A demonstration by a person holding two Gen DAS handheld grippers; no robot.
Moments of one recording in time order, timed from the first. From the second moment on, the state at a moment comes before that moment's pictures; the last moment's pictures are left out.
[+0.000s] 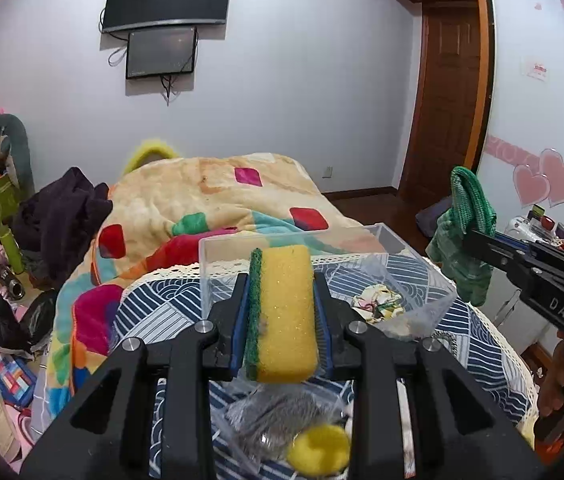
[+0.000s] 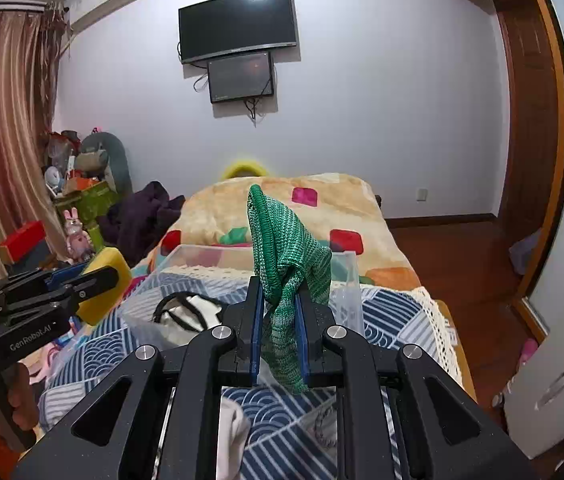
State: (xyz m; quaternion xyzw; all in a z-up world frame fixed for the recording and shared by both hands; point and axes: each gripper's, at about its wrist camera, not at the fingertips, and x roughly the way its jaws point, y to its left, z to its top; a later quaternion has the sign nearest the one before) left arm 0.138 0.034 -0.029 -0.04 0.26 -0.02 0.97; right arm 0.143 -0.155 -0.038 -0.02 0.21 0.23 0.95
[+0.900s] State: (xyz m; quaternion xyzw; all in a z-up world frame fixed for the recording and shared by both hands) left arm 0.211 0.017 -0.086 -0.01 0.36 -0.01 0.93; right arm 0.198 -0.120 -0.083 -0.08 0.34 0.25 0.90
